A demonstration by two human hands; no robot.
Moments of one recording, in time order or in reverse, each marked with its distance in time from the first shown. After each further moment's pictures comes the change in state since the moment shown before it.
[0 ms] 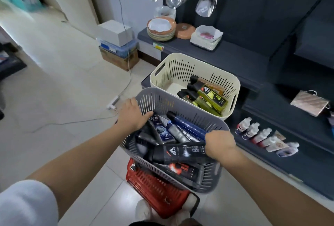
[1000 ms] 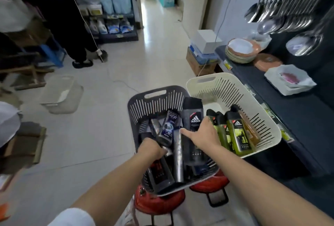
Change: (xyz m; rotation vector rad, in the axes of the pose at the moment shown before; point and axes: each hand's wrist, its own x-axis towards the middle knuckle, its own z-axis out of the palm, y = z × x) left_hand -0.098 0.126 0.100 -0.399 -0.280 -0.941; right_hand 0.084 0.038 -0.032 0.692 0.163 -0.449
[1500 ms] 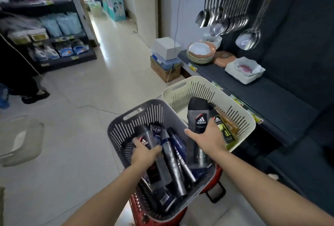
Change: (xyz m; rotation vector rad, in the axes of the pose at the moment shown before) left_hand 0.011 0.011 -0.030 -0.497 0.060 0.157; right_hand -0.016 0.010 -0.027 0.212 0.280 0.188
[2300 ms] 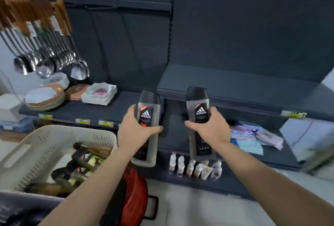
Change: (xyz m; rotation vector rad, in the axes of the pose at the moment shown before) left_hand -0.228 0.236 0.203 0.077 -0.374 1.124; right_hand -0.142 0.213 -0.279 0.067 0.833 0.436
